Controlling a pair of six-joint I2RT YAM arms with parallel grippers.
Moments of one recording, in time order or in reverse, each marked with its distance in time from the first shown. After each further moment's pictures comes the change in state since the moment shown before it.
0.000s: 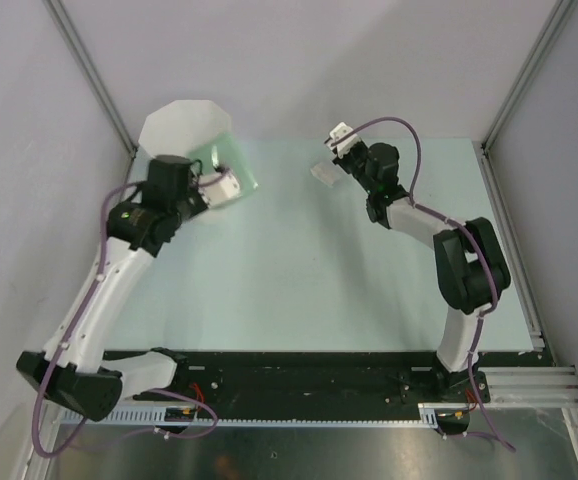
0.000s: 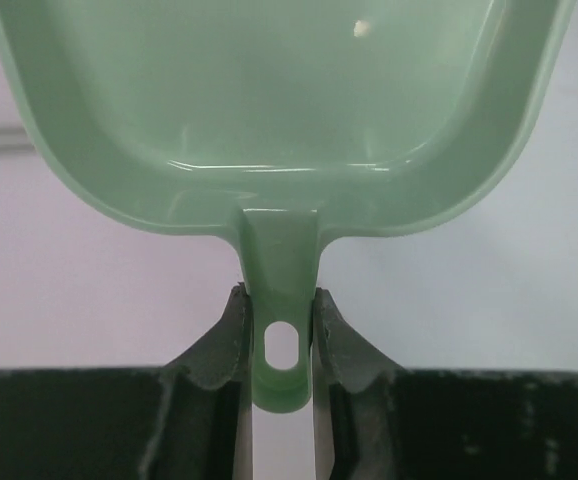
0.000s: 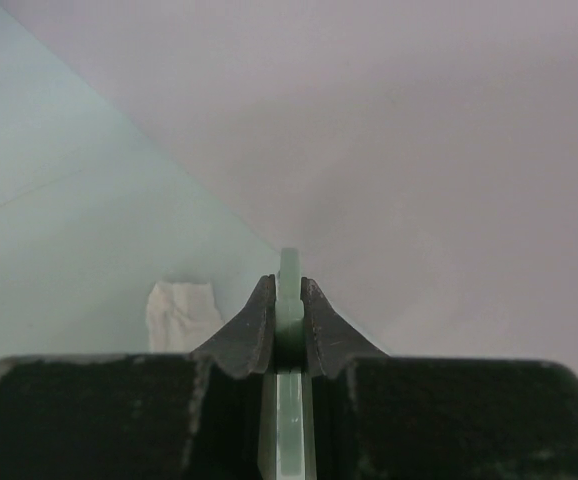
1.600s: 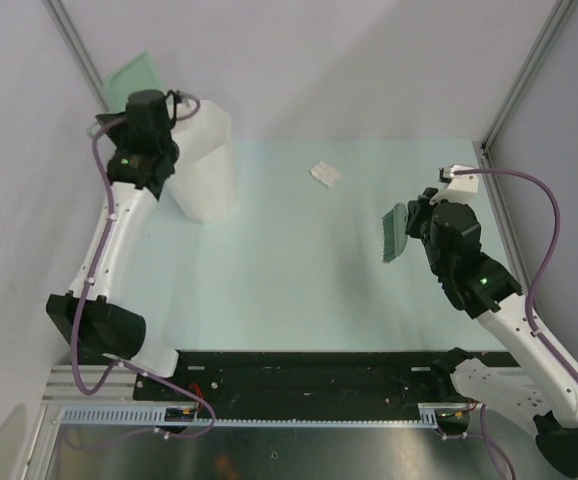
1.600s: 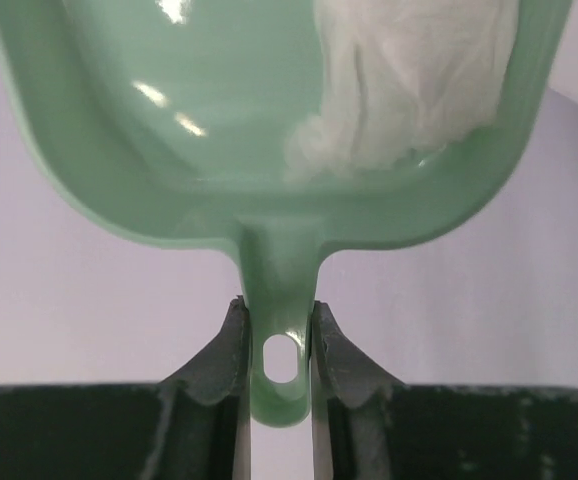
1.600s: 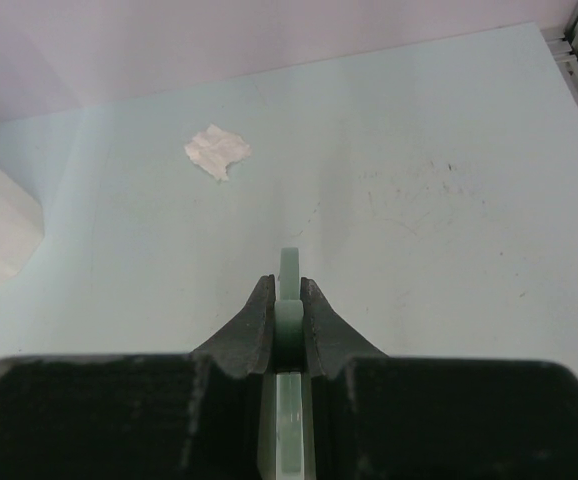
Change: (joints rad) left arm 0.193 0.356 0.376 0.203 -0.445 0.279; right arm 0.135 -0.985 -0.284 -0.956 0.610 0.854
